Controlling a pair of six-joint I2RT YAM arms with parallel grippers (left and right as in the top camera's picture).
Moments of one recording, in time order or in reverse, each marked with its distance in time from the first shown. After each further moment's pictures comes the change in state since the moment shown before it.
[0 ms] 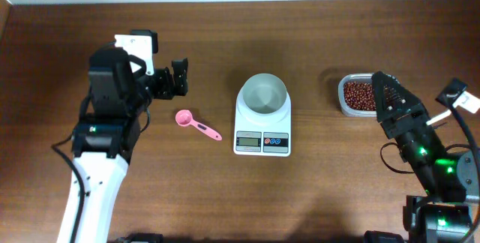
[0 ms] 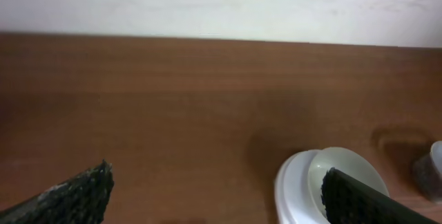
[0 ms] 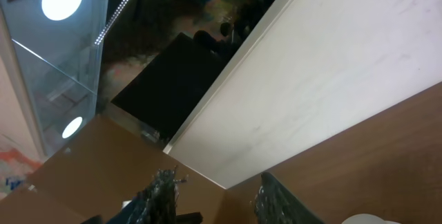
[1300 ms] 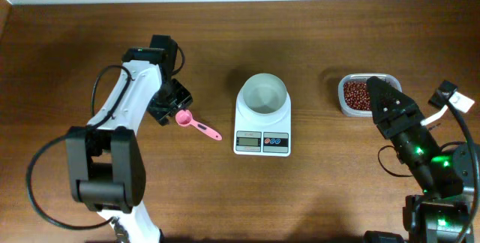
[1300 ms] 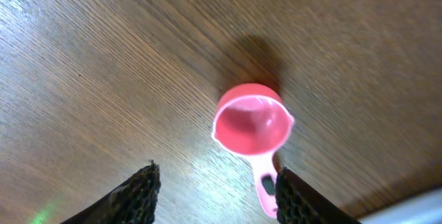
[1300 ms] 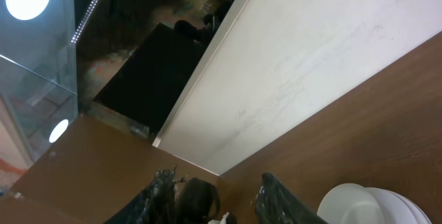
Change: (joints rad) left arm -0.048 0.704 0.364 -0.710 -0.177 -0.740; right arm 0.000 0.000 0.000 -0.113 -0.003 0.003
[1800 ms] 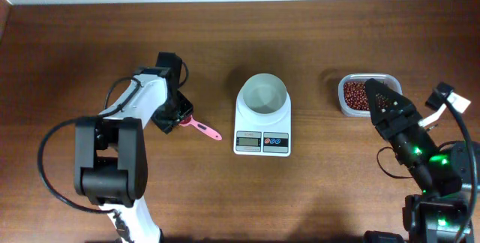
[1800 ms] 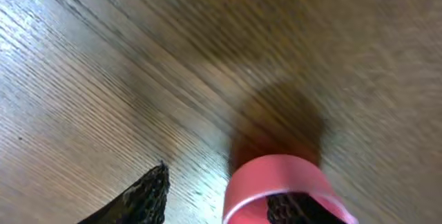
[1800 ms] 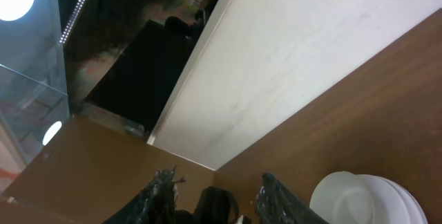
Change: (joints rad) left arm -0.001 0.045 -0.198 0.277 -0.055 0.016; right arm 0.000 0.000 0.000 -0.050 0.001 0.000
